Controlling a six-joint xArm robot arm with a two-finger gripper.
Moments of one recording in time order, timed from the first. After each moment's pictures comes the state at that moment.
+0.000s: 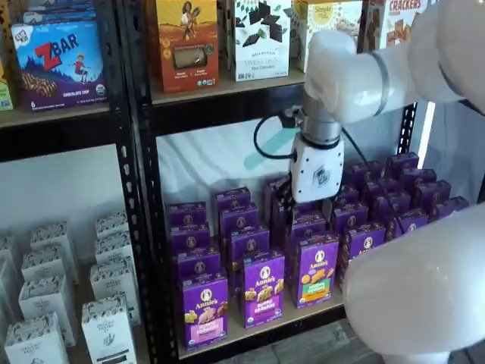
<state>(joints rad) 0.14 -0.75 -0.31 -0.01 0.95 0.16</state>
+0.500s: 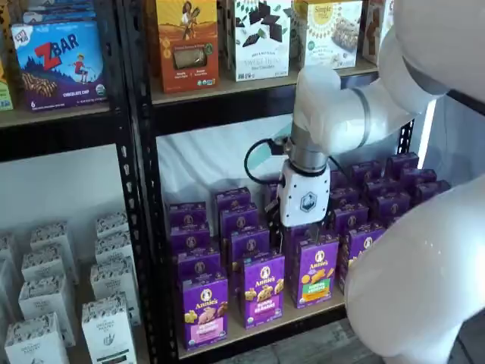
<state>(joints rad) 0.18 -0.56 -0.28 0.04 0.74 0.16</state>
